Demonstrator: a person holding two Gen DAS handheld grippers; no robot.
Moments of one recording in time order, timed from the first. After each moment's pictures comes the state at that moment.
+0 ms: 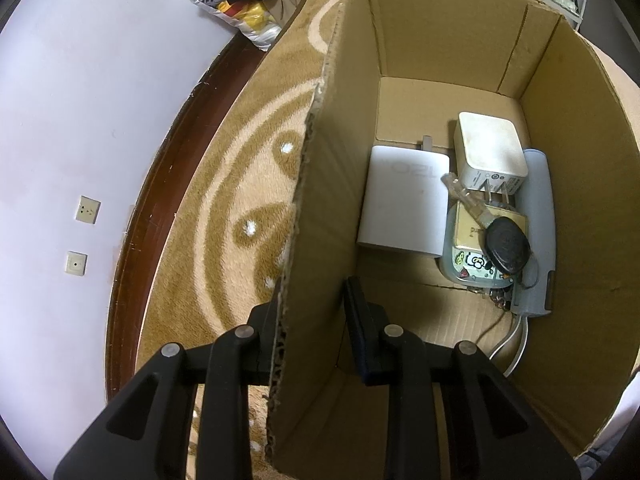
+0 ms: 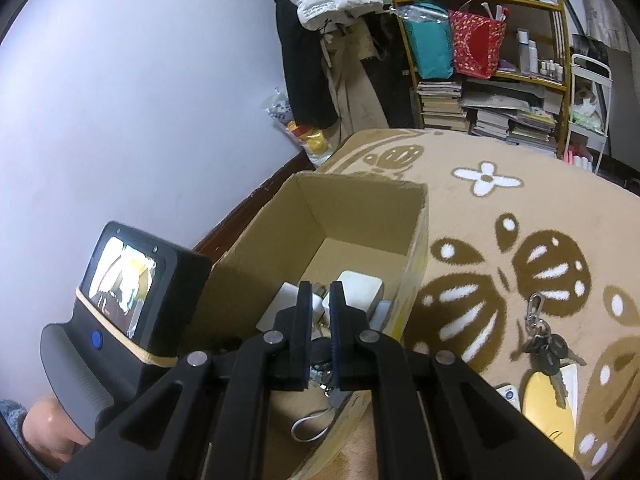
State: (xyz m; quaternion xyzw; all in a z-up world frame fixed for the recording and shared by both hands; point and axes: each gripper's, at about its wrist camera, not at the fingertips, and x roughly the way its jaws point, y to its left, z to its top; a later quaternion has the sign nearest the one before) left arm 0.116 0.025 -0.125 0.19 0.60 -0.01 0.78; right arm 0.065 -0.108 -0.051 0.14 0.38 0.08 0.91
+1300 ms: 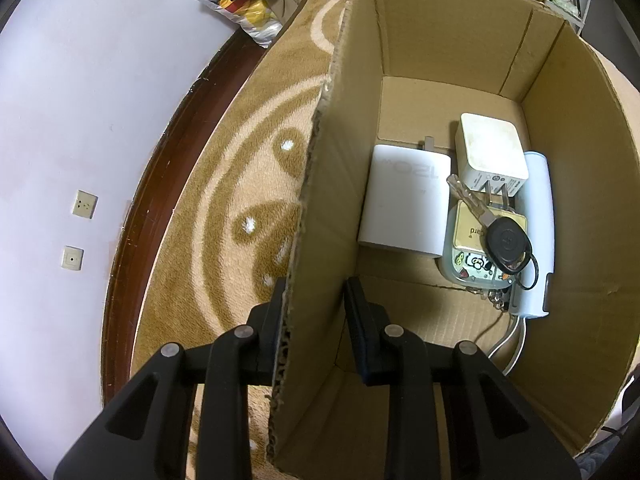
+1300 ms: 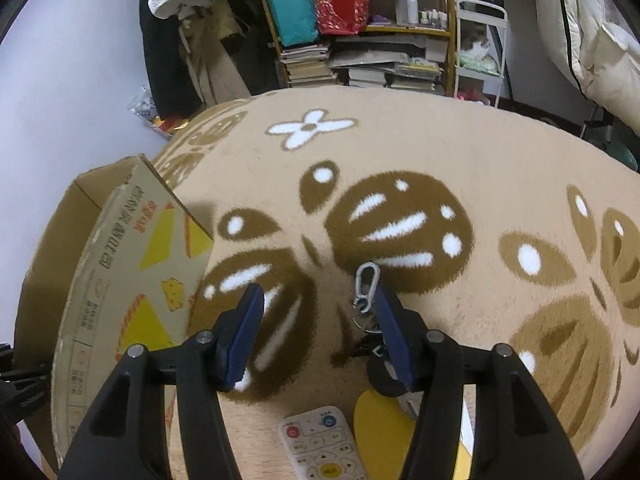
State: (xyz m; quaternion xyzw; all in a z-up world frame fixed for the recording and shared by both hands) left arm 0.118 0.031 -0.124 0.18 0.60 -0.01 0.78; right arm 0.078 -0.232 -0.126 0.16 0.44 -0.11 0.88
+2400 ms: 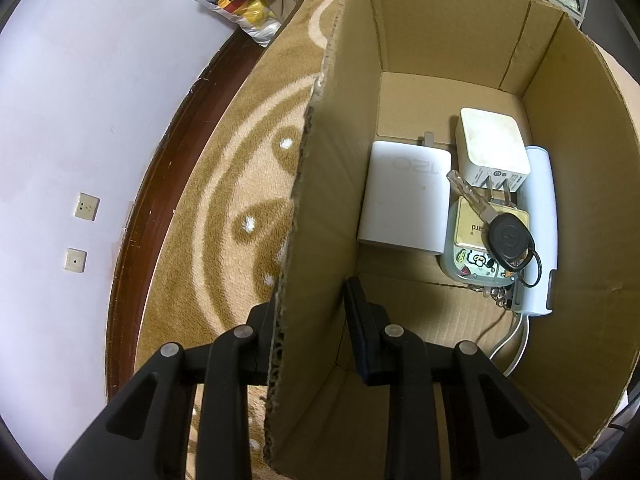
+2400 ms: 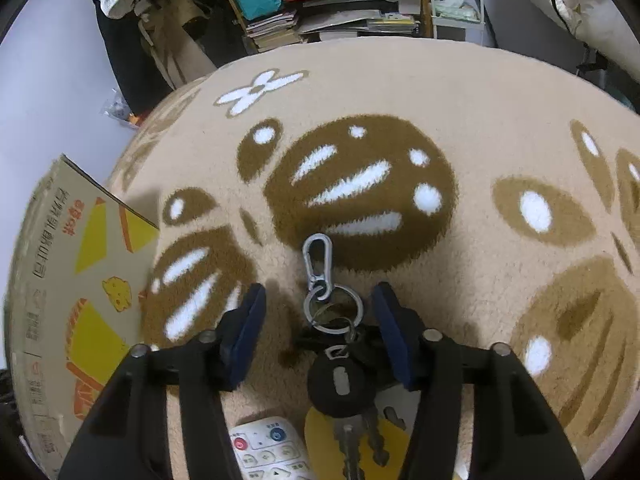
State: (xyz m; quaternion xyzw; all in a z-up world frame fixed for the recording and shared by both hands) left arm 0.115 0.029 -0.124 0.18 0.60 -0.01 0.78; right arm 0.081 -0.265 -0.164 0.21 0.48 -0.13 0.84
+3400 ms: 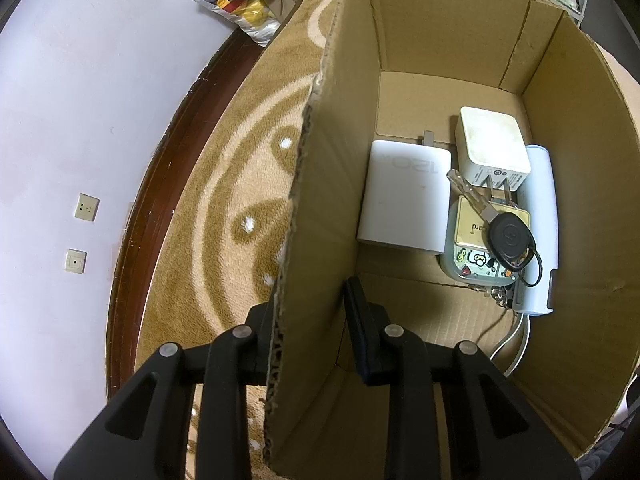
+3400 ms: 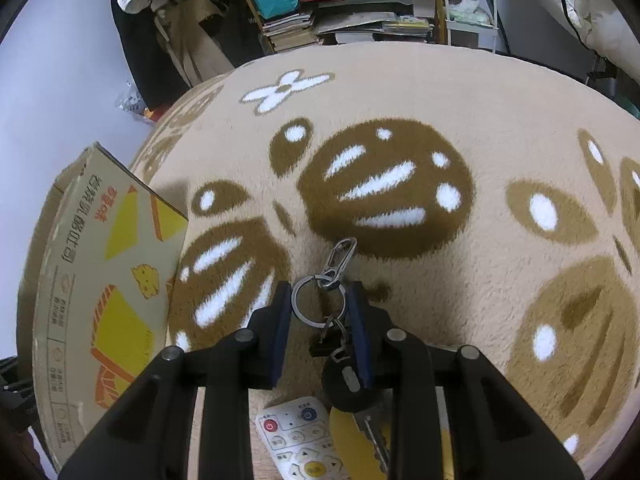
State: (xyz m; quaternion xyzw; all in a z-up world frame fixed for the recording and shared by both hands) left arm 0.116 0.030 -0.123 0.19 0.60 -0.01 0.78; right arm 0.077 -0.252 -0.150 0.22 0.48 -0.10 0.84
